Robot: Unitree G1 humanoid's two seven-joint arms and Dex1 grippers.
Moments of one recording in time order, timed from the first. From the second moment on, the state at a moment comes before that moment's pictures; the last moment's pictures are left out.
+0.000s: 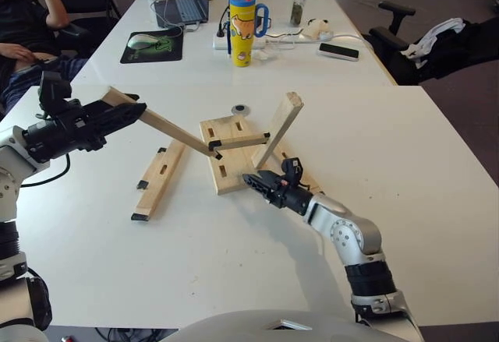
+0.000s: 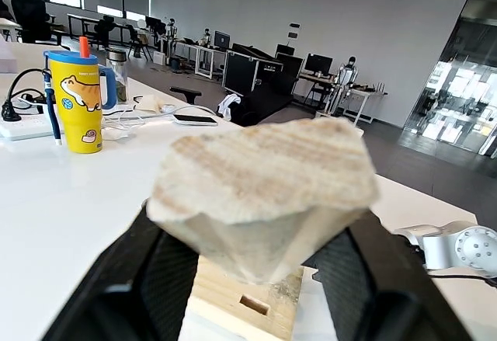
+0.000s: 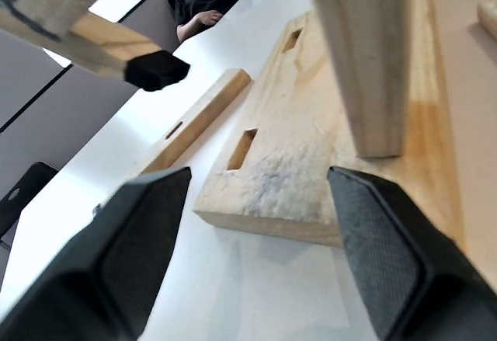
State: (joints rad) left arm -0.36 0.85 0.34 0.03 -0.85 0.69 -1.06; right arm -0.13 -0.09 0.10 -0.10 0.58 0.68 0.43
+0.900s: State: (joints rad) left arm -0.61 0.84 0.06 0.18 -0.56 0.54 -1.30; right arm -0.14 0.04 0.17 -0.01 0.40 0.53 0.36
